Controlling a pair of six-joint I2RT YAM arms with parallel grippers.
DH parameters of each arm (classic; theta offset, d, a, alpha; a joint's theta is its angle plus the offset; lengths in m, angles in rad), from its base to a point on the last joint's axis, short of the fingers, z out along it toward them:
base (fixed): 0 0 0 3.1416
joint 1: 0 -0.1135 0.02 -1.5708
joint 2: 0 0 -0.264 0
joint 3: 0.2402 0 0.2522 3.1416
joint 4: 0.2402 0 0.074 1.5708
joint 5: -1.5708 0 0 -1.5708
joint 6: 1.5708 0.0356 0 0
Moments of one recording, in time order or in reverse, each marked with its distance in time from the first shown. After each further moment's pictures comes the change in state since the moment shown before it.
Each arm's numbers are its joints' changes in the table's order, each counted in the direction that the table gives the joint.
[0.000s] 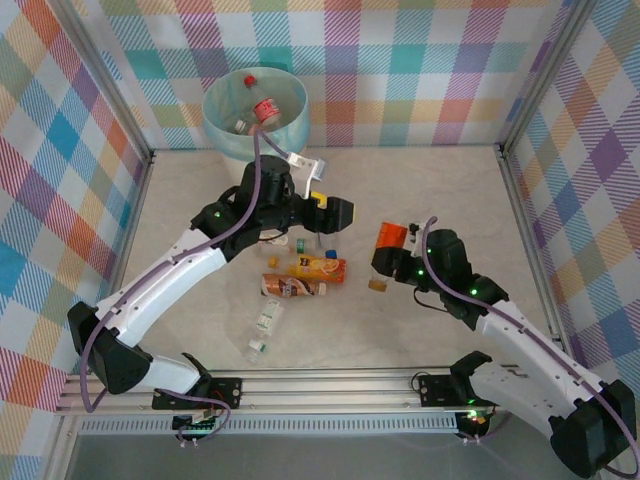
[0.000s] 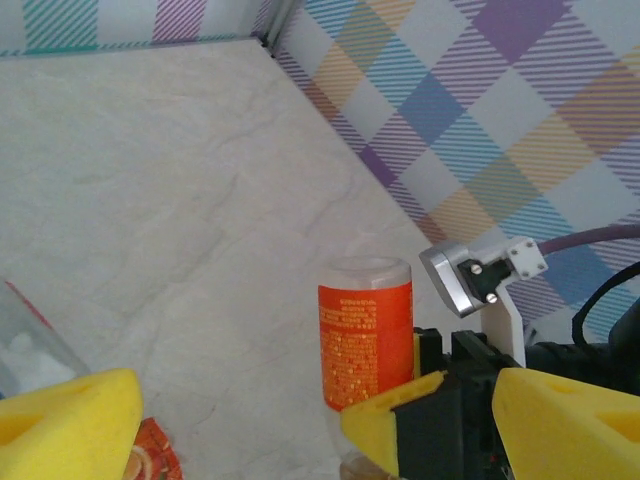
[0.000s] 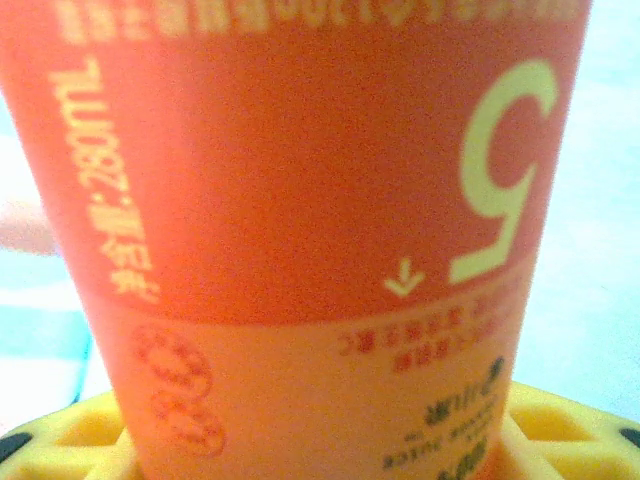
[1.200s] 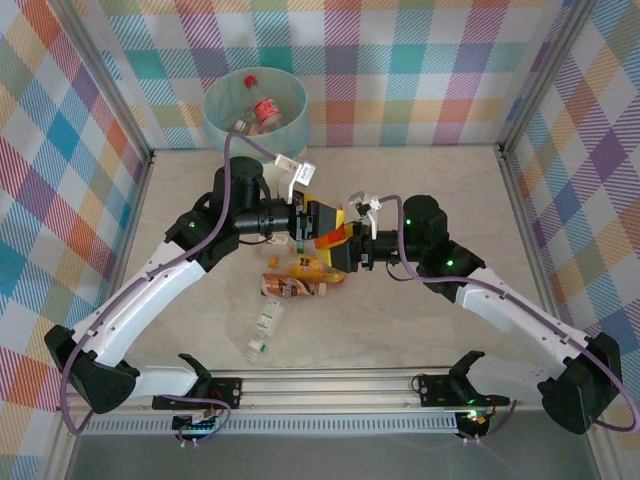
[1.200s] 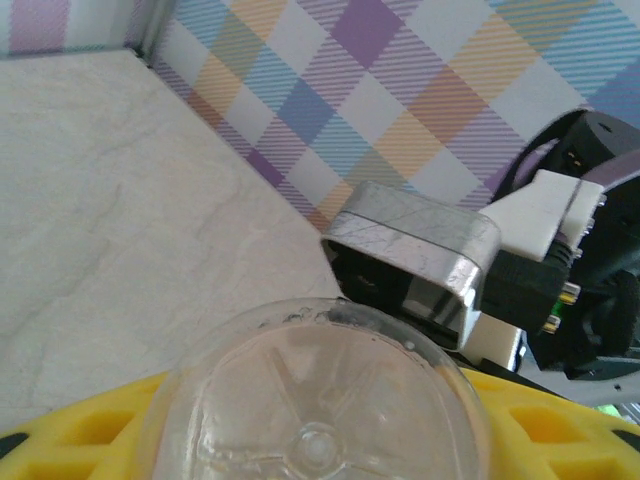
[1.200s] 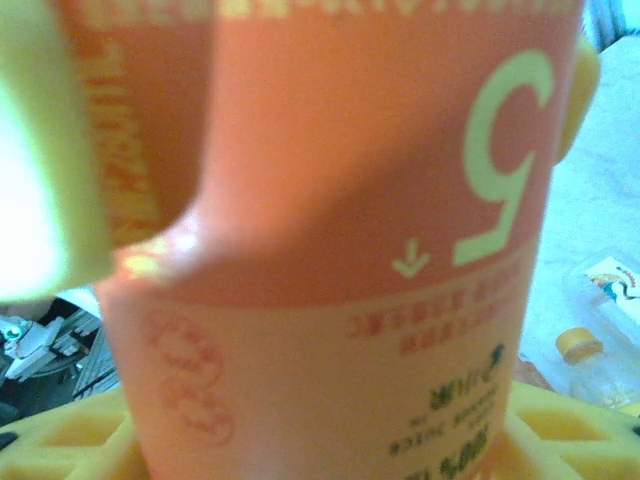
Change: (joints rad) left arm -0.034 0.132 -0.053 -0.039 -0.225 -0.022; right arm -0.148 -0.240 0.286 -0.275 0.462 -0.302
